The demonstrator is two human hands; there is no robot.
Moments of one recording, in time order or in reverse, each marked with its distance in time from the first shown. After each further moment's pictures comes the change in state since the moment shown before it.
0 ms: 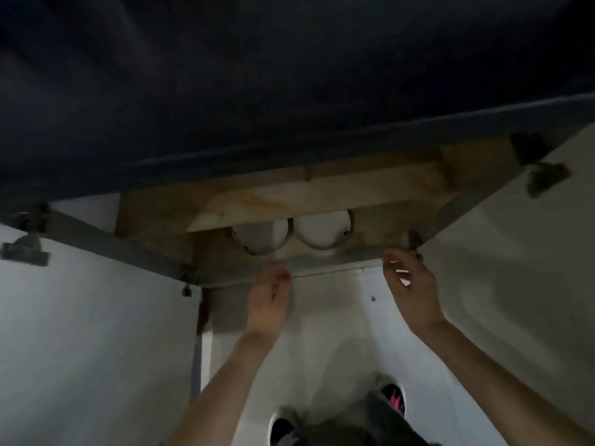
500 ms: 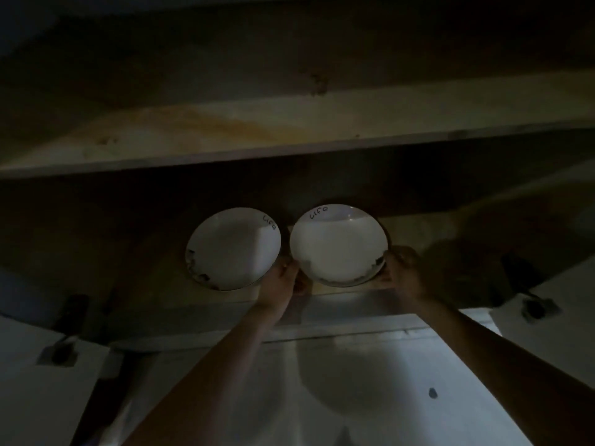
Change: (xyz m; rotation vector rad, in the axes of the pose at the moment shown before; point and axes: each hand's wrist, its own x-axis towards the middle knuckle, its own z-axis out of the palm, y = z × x) left_hand 0.244 -0.255 0.162 -0.222 -0.039 -0.098; right_hand 0.222 0.274 0.201 0.151 -0.059 0.117
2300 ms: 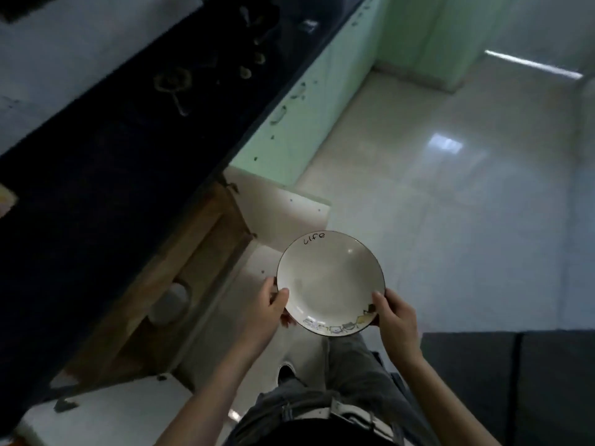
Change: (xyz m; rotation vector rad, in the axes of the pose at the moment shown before) left_hand -0.633 0.602 -0.117 0.520 -1.046 0.153; right_hand -0.786 -0.534 -0.294 0.421 0.961 0.467
